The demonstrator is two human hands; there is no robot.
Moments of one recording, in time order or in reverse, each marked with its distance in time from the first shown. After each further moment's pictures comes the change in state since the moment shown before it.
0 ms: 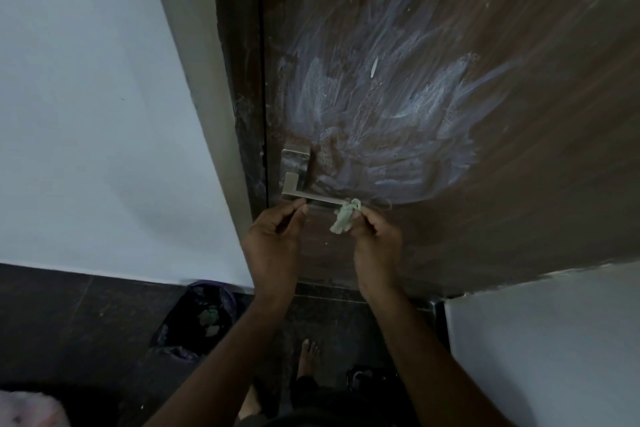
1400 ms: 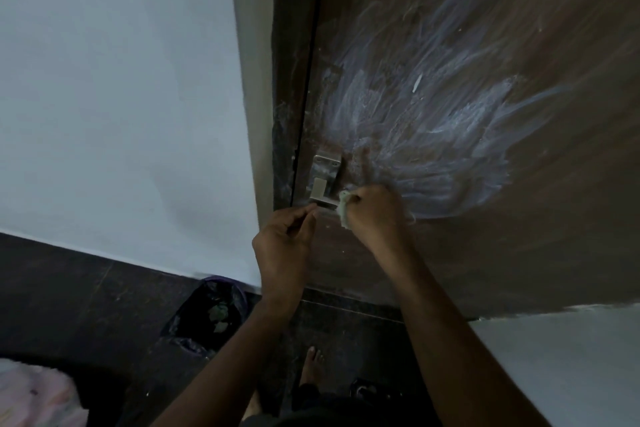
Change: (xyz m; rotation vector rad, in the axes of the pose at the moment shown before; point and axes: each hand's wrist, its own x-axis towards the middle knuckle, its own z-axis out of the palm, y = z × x) left_hand 0.010 -0.002 -0.018 0.143 0.061 0.052; right_hand 0.025 -0.084 0.036 -0.850 -0.367 -0.107
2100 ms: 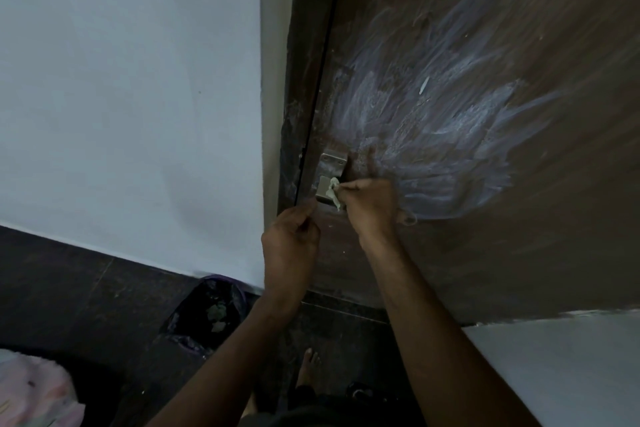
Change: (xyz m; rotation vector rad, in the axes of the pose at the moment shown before) left_hand -0.002 -0.007 -0.003 0.146 -0.071 0.051; right_hand 0.005 -0.011 0.025 0.444 0.224 0.077
